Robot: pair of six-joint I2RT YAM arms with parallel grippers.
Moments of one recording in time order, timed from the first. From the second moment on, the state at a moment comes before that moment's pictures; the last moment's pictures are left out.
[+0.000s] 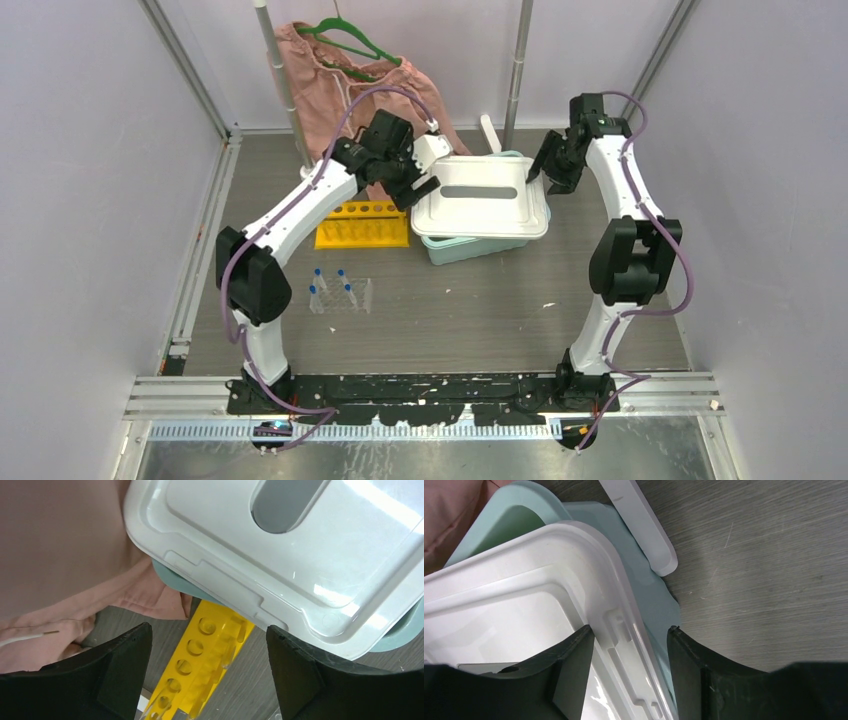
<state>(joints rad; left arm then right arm) -0.60 1.89 1.88 -0.81 0.11 0.52 -0.03 1.88 1.79 -1.00 -0.15 0.45</state>
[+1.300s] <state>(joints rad) -0.61 1.82 1.77 -0.72 0.15 0.38 0.09 1.99 1.92 -0.94 0.03 0.38</state>
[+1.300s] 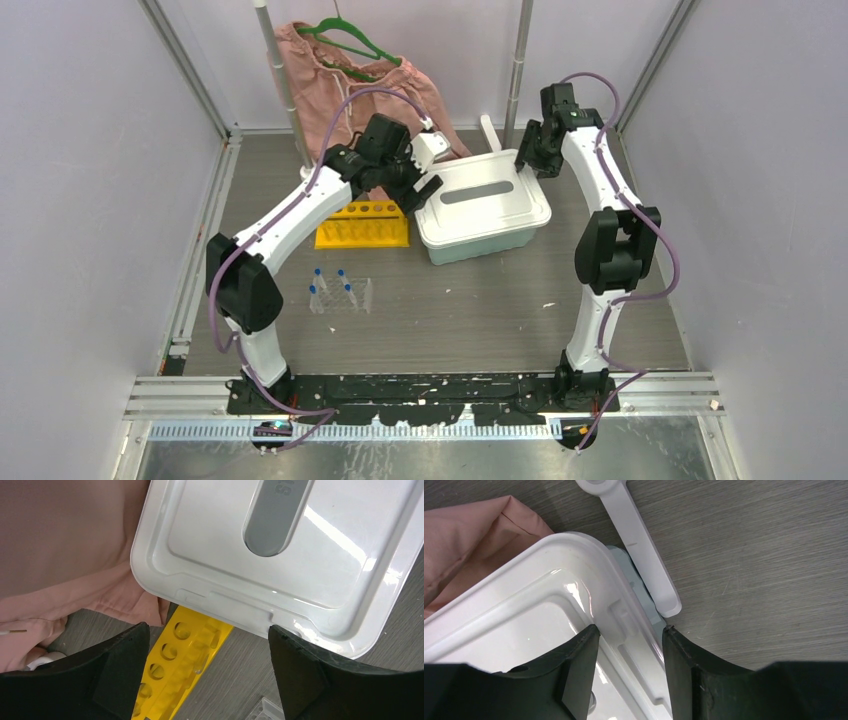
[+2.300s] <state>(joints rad) -0.61 1.86 1.71 -0.58 0.04 0.40 0.11 1.93 1.82 -0.86 0.13 0.41</state>
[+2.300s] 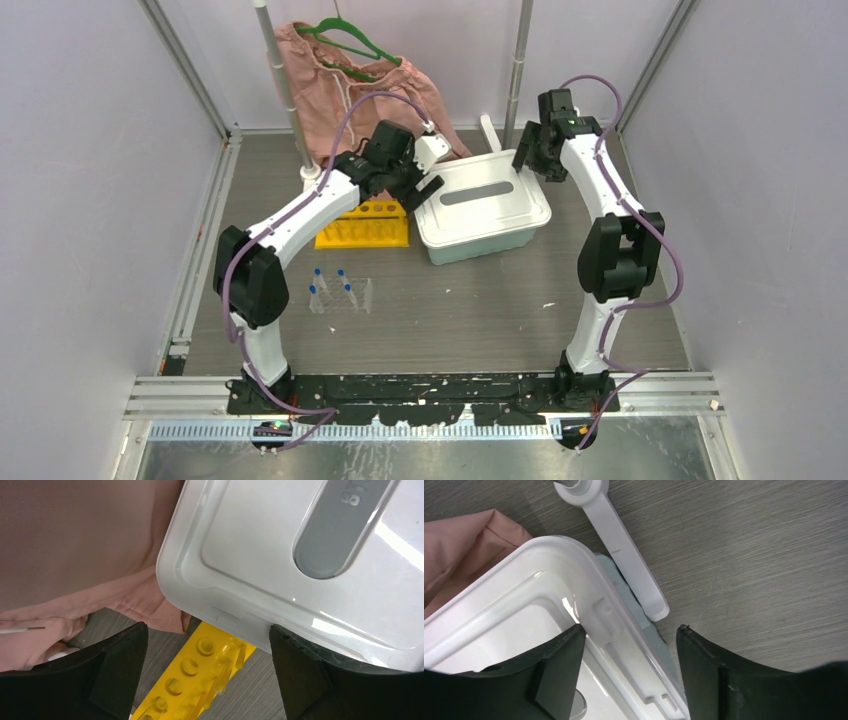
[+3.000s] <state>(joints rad) -0.32 1.20 1.48 -0.82 0.00 0.35 0.09 1.14 1.26 -0.65 0.35 0.47</state>
